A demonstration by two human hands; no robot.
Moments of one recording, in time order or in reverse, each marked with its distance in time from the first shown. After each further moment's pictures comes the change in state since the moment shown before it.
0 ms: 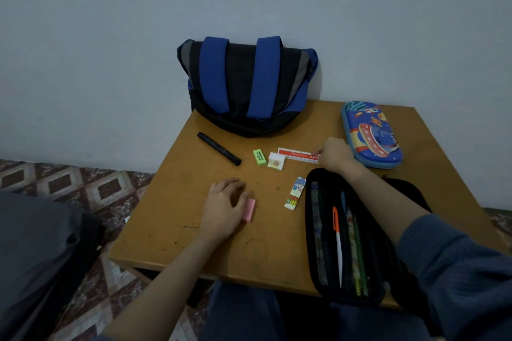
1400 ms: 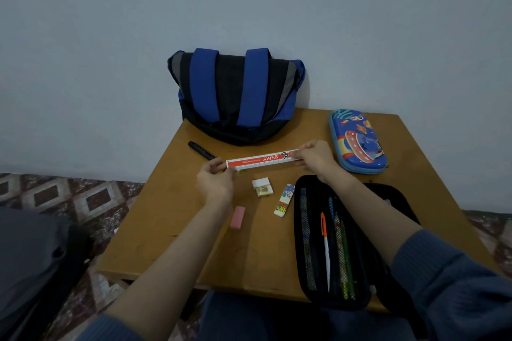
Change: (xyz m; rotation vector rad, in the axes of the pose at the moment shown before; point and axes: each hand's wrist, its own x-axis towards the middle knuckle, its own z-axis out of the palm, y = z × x) left_hand 0.040 0.063 -0.018 -0.920 0.373 -0.606; right_hand -0.013 -0.026 -0.001 0.953 0.045 0.208
